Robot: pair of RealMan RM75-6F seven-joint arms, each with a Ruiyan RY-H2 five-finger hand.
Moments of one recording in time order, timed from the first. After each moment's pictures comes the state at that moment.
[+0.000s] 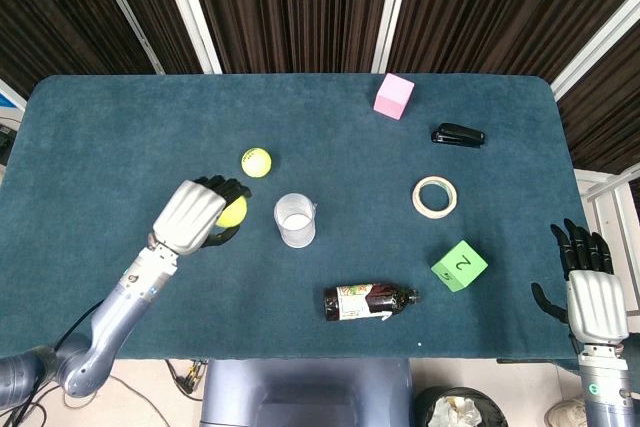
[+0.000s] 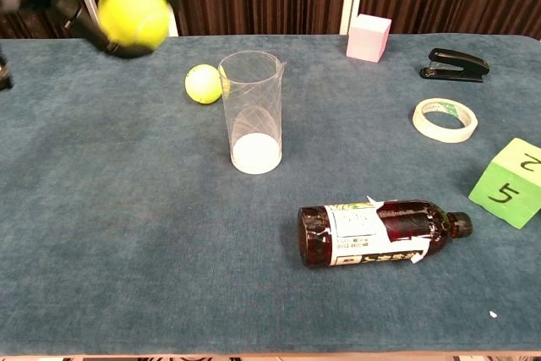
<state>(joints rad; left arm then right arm) -0.69 -1.31 -0.24 -1.80 1.30 1.08 0.46 0.07 -1.24 0.13 -1.59 -1.44 1.53 -0.11</state>
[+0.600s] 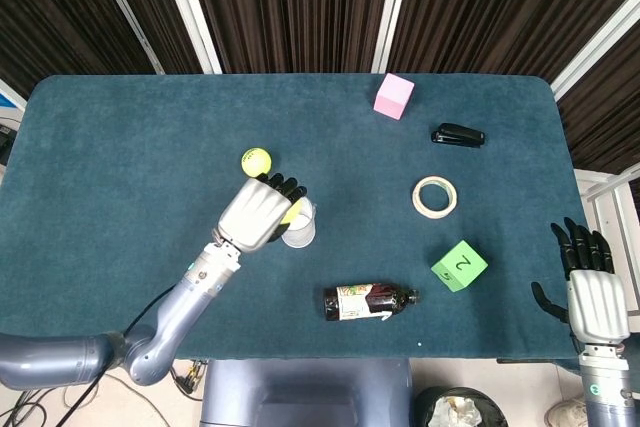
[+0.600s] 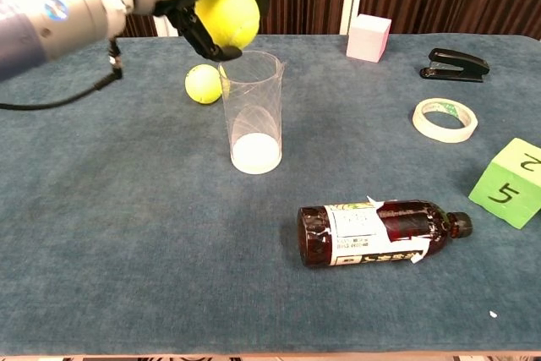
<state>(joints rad) -0.88 -1.53 -0.28 -1.74 1.10 1.11 0.82 0.07 -1.23 0.13 -1.59 -1.46 1.55 -0.09</state>
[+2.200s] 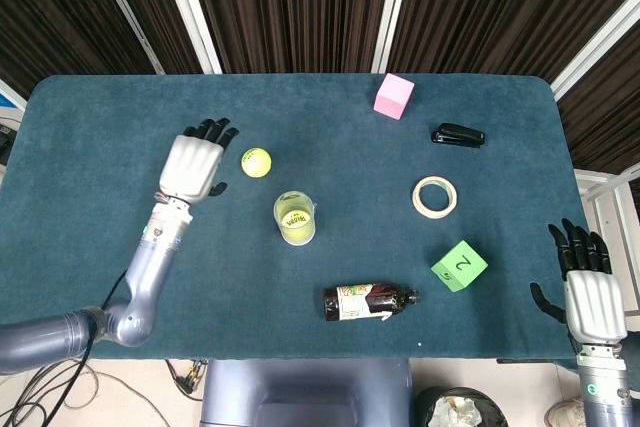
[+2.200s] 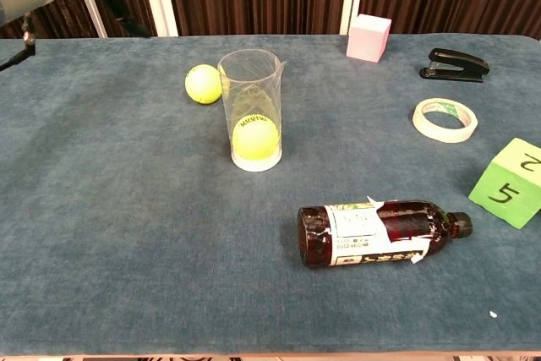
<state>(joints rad) -0.87 -1.46 -0.29 -1.51 0.92 1.12 0.69 0.07 -1.25 0.13 -1.58 -1.45 1.54 -0.12</state>
